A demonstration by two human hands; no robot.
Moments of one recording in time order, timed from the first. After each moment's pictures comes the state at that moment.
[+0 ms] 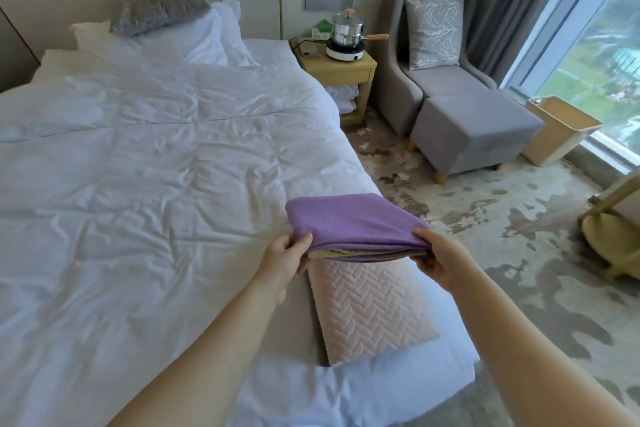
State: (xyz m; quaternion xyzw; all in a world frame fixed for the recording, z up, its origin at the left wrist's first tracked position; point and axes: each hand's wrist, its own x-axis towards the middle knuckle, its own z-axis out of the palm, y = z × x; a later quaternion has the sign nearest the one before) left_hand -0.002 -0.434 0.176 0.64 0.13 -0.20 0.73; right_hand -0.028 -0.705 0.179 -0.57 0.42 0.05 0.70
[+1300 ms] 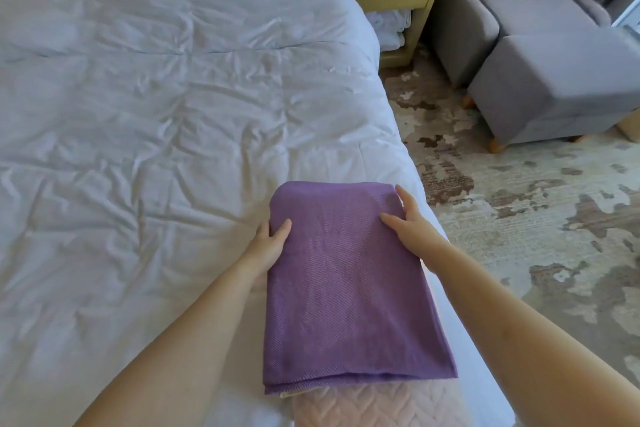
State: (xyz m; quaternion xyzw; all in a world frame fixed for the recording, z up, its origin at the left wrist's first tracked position) left_hand 0.132 -0.449 0.031 0.76 0.22 -0.25 0.56; right_hand 0.135 -0.714 0.065 -0.80 0.18 0.18 0.54
